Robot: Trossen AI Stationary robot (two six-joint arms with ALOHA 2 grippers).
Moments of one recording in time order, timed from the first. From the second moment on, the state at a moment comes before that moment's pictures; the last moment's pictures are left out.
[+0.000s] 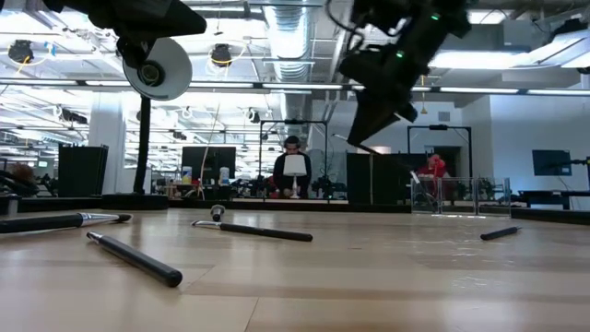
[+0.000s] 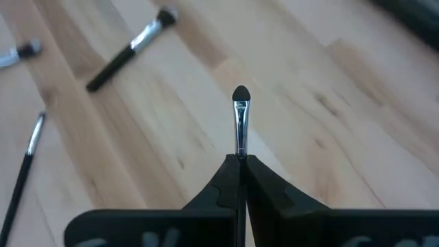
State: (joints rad) left arm -0.60 1.14 0.53 0.31 -0.73 -0.35; right arm -0.08 1.52 0.99 -0.39 0.28 0.42
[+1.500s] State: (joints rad) left arm -0.53 1.14 0.53 0.31 -0.73 -0.30; right arm -0.72 1.27 0.46 0.56 0.55 0.12
